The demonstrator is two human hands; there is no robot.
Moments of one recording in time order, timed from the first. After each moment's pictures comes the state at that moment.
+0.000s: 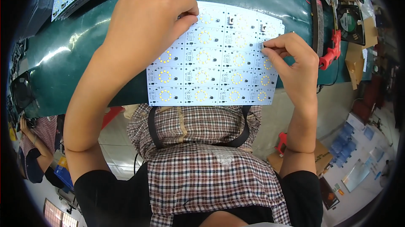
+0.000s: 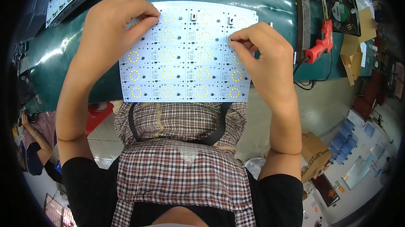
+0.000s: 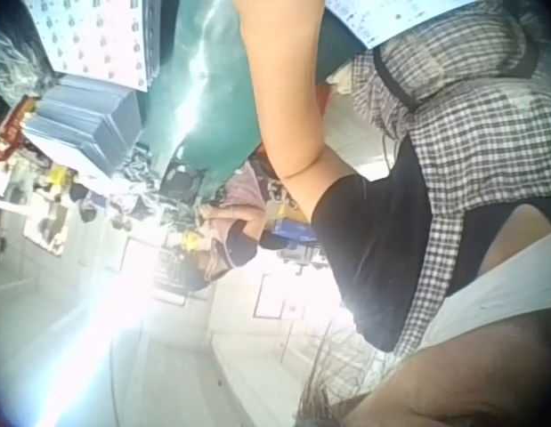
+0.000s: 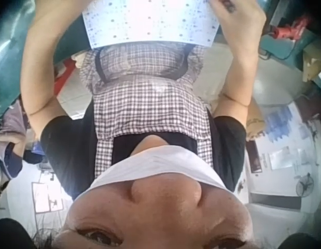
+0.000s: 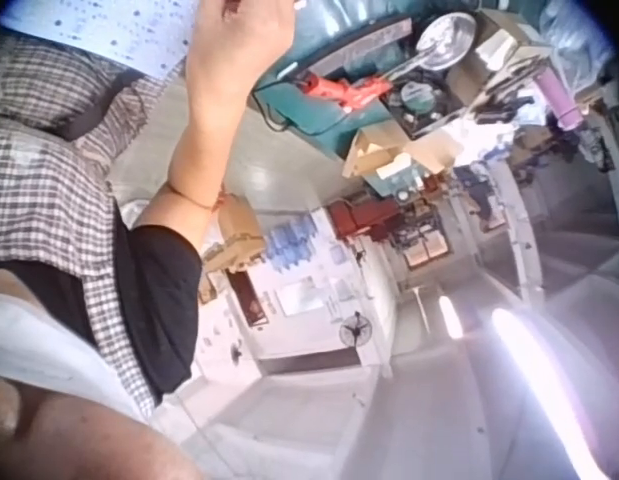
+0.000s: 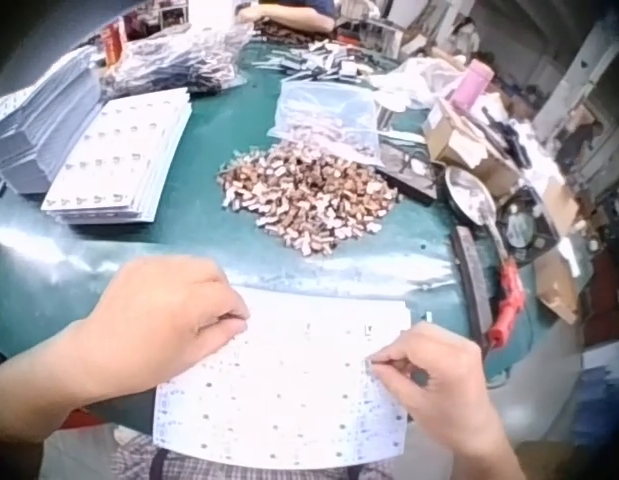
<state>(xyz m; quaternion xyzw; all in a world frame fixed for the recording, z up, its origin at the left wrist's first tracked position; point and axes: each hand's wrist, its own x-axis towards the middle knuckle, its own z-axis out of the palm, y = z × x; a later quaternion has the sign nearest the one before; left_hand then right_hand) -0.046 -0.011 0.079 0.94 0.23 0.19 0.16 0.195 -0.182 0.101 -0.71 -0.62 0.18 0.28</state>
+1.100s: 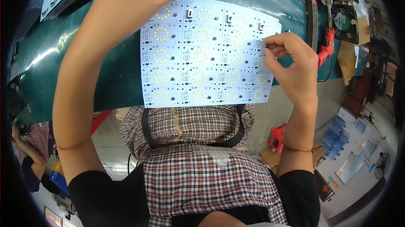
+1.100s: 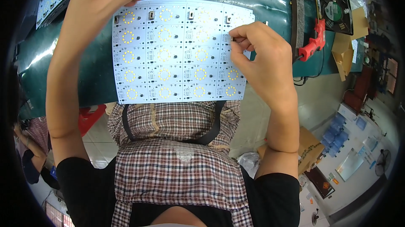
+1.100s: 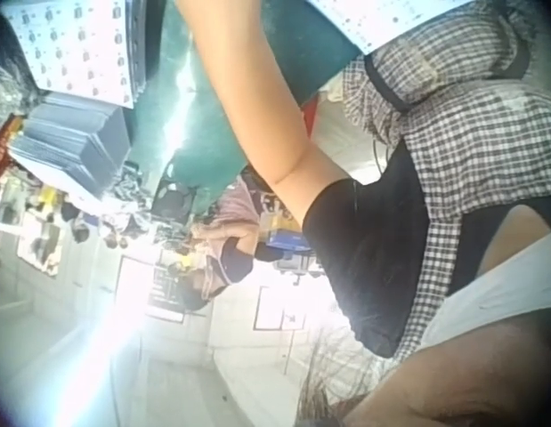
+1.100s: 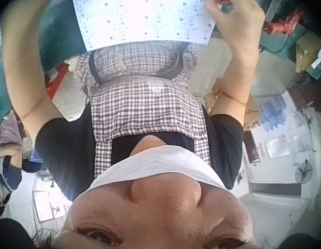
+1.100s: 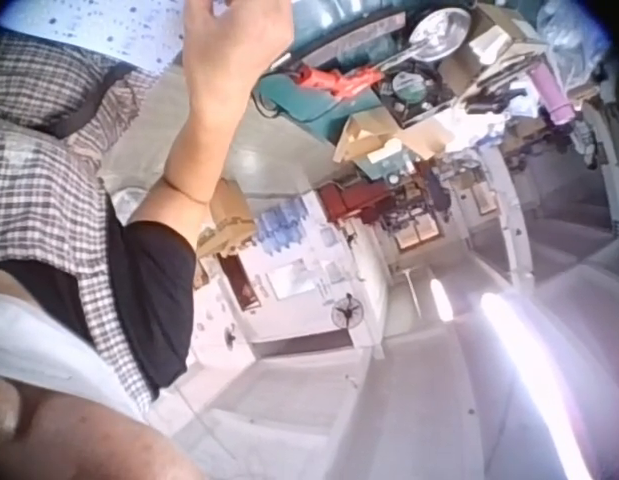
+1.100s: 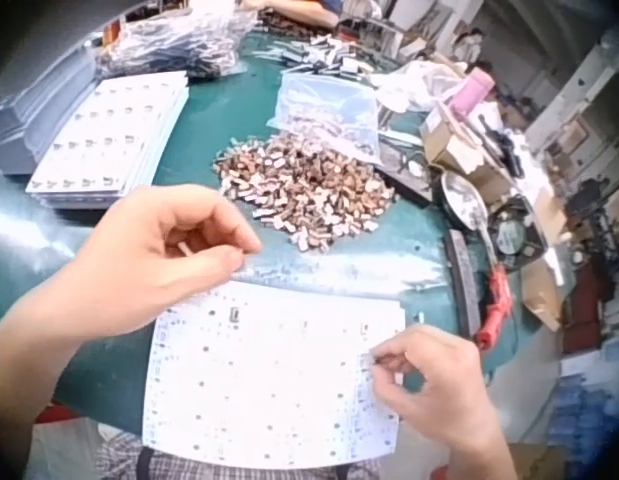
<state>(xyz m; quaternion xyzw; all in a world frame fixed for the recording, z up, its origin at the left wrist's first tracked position) -0.026 0.011 0.116 0.73 0.36 0.18 0.55 0.202 -0.181 0.107 -0.71 -0.65 0.16 0.24</state>
